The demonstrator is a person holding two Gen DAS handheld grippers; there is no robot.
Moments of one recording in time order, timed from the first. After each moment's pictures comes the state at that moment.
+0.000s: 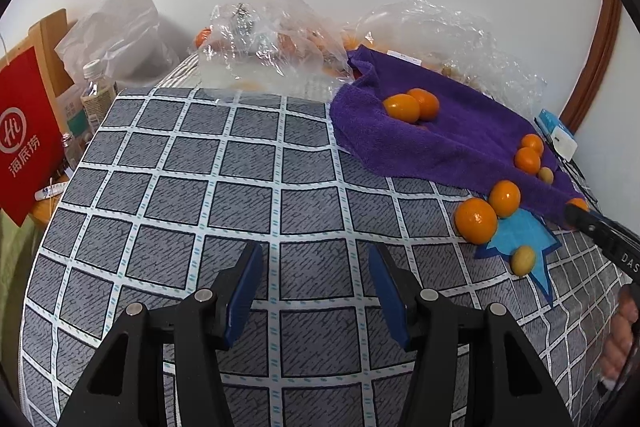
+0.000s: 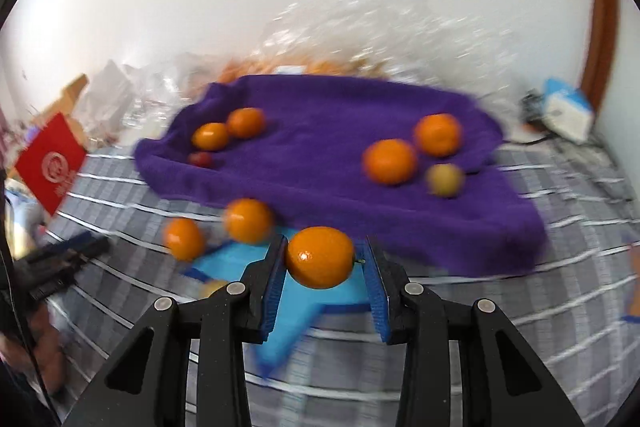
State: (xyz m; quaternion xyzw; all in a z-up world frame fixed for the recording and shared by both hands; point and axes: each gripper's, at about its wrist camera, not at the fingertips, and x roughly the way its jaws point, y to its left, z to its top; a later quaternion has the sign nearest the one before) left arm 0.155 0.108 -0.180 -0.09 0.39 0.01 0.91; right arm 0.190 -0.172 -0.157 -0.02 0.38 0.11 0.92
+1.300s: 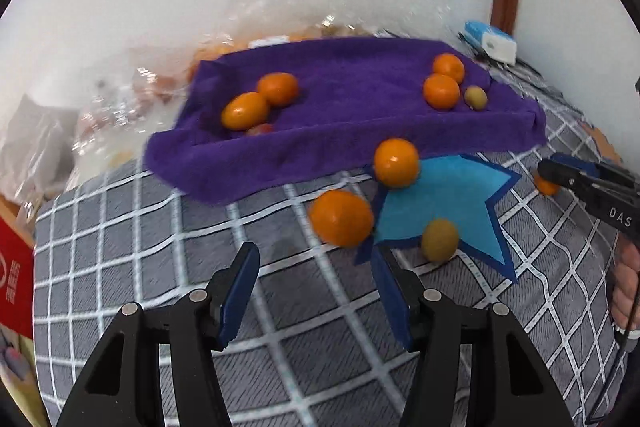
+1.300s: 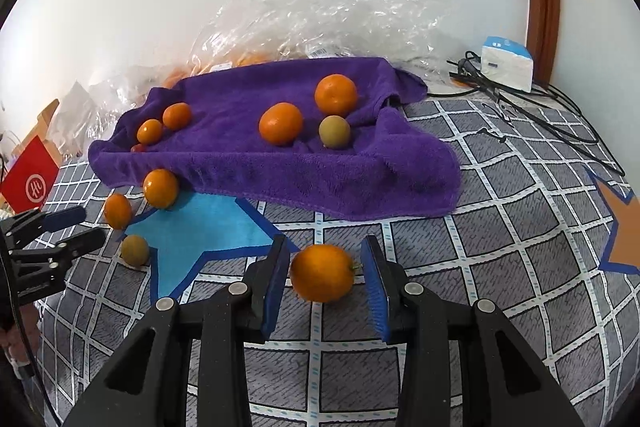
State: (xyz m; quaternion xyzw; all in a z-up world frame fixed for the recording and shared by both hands) left arm 0.178 -0.002 -0.169 0.09 0.41 -0.10 0.90; right arm 0.177 -0.241 -0.183 0.04 0.38 0.07 0.92
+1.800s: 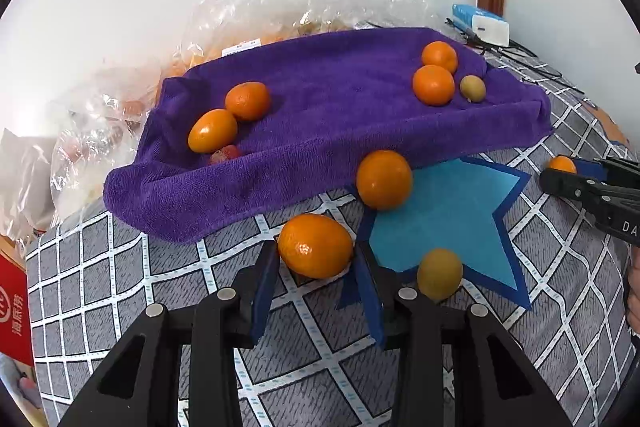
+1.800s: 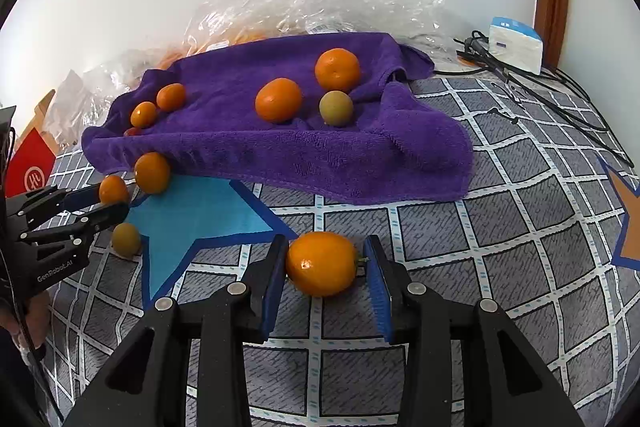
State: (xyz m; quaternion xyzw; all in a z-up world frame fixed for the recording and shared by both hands) left arm 0.200 -0.022 -0.178 0.12 0.40 -0.11 0.90; right arm 0.187 -0.239 -0.194 0.04 0.42 0.08 0.91
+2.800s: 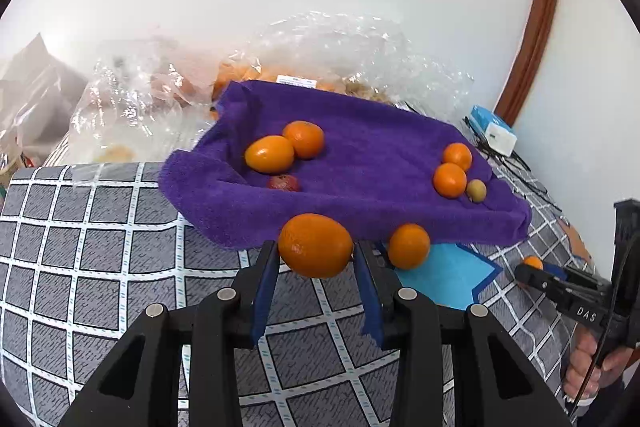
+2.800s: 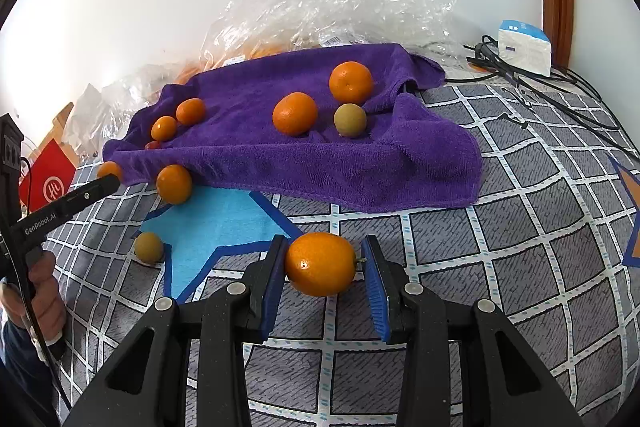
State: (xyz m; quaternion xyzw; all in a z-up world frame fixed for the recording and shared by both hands) left arm 0.197 0.042 -0.158 -0.08 0.34 -0.11 0.93; right arm 0.181 -0.242 -0.187 0.06 0.40 0.10 0.91
